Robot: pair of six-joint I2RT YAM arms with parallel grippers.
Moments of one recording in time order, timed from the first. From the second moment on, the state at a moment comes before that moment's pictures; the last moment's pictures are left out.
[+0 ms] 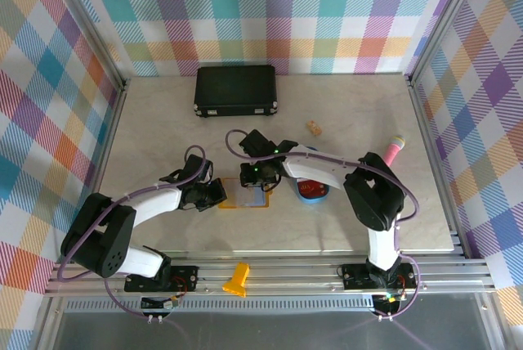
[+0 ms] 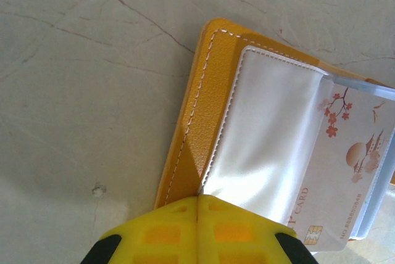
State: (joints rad) left arm -0.40 1.40 0.56 -0.24 0.25 -0.78; right arm 0.89 1.92 1.38 -0.57 -0.16 0.65
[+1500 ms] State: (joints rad) left arm -0.40 1.40 0.55 -0.24 0.25 -0.78; right arm 0.91 2.04 1.45 -0.63 -0.24 0.66
